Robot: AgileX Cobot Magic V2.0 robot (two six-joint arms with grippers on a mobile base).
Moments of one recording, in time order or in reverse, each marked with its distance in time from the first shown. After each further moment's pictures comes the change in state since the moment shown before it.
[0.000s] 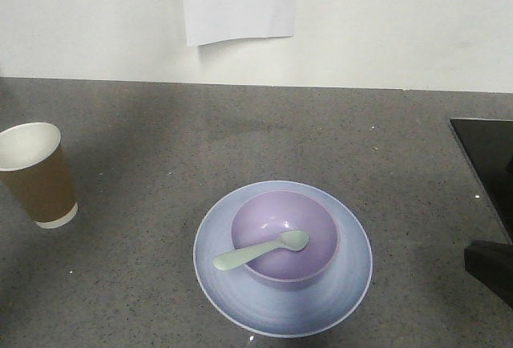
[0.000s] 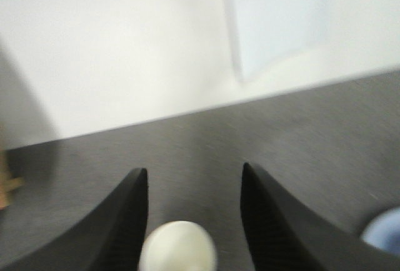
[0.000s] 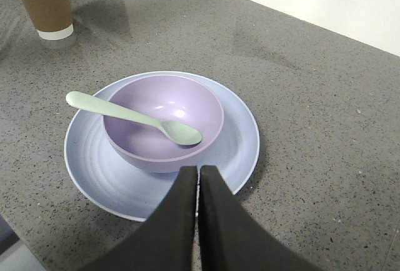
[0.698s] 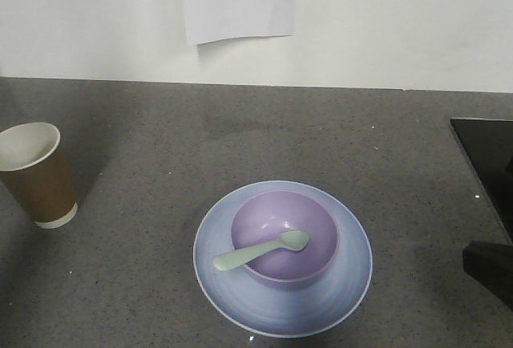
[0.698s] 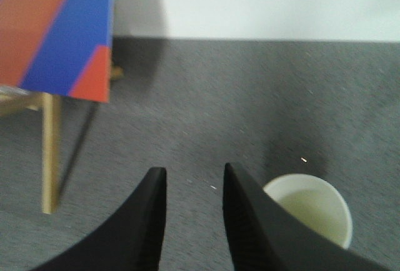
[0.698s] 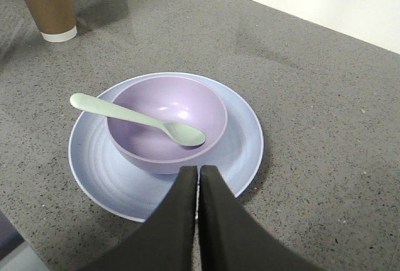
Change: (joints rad) left arm 0.498 0.131 0.068 -0.225 0.006 0.121; right arm 0.000 0.000 0.000 0.012 0.000 0.000
